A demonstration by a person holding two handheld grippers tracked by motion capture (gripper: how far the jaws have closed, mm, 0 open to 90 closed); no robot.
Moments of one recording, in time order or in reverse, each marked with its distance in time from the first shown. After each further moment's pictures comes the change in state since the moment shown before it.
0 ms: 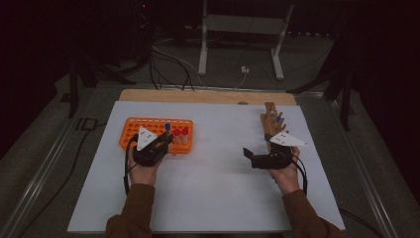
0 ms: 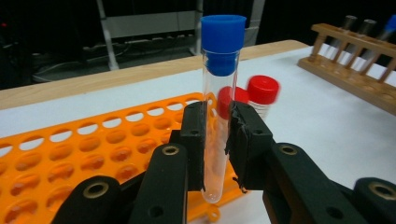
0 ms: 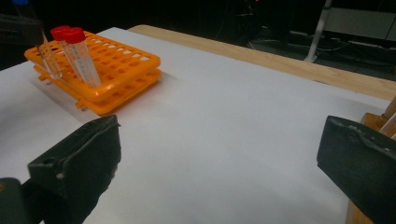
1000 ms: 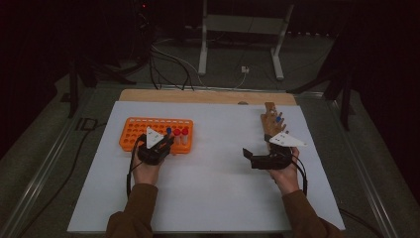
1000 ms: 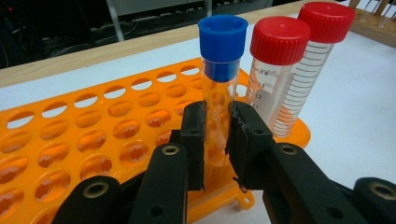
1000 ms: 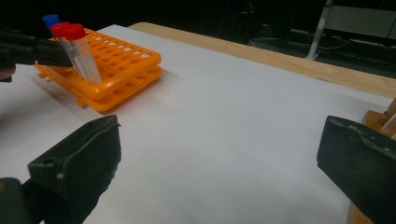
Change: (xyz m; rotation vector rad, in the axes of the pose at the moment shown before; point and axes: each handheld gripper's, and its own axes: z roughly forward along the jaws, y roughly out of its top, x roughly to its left) left arm 0.006 -0.021 0.029 0.104 0.037 0.054; right arm 0.001 -0.001 0.001 0.008 0.002 -0.001
